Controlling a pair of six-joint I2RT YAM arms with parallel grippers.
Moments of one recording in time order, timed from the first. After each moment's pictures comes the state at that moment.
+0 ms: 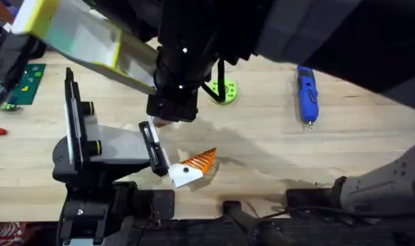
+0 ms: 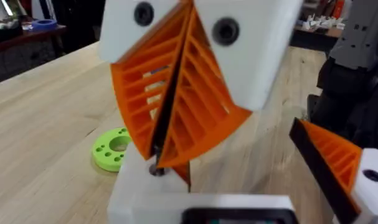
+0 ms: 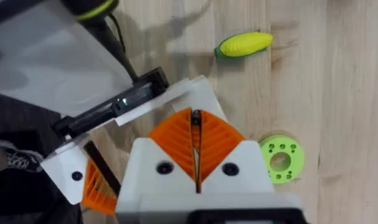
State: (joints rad) left arm 0.01 0.00 0.01 -0.12 1.18 0.05; right arm 1.07 1.82 1.89 -1.24 -0.11 -0.39
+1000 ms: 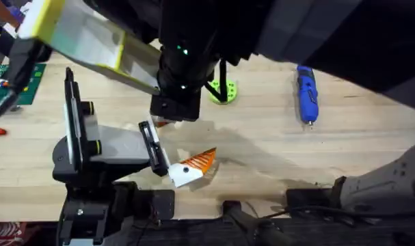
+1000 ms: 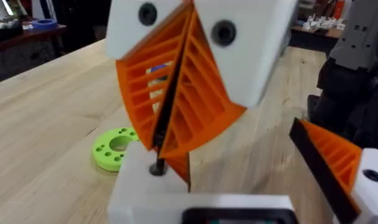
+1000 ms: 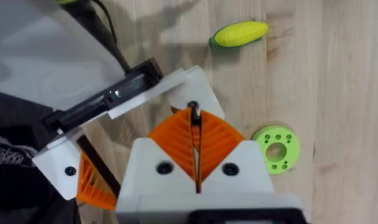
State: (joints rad) left arm 0.01 0.00 0.01 -0.12 1.18 0.05; right arm 1.07 1.82 1.90 -1.27 -0.07 -0.39
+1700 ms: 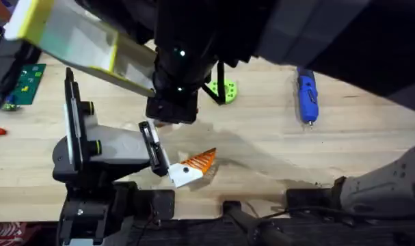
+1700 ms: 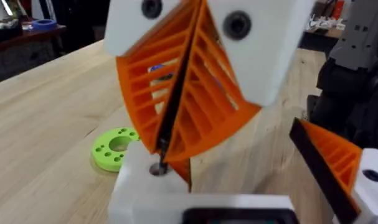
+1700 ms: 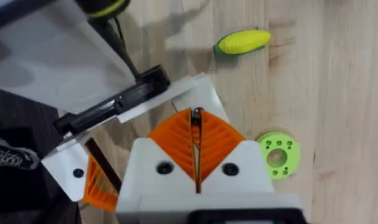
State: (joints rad) left arm 0.01 0.00 0.01 -0.12 1.18 0.05; right arm 1.08 1.82 1.91 -1.27 -0.08 -0.39
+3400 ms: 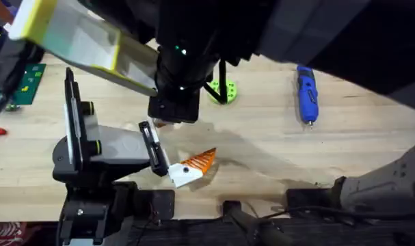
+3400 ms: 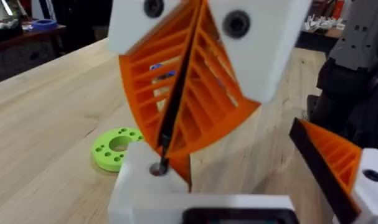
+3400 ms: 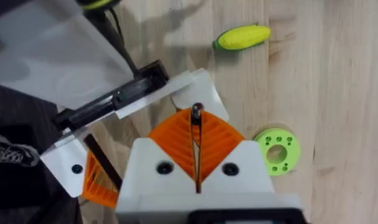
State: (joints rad) left arm 0.01 0.00 0.01 -0.12 1.18 0.05; right arm 1.08 1.82 1.91 -1.28 -0.08 -0.39
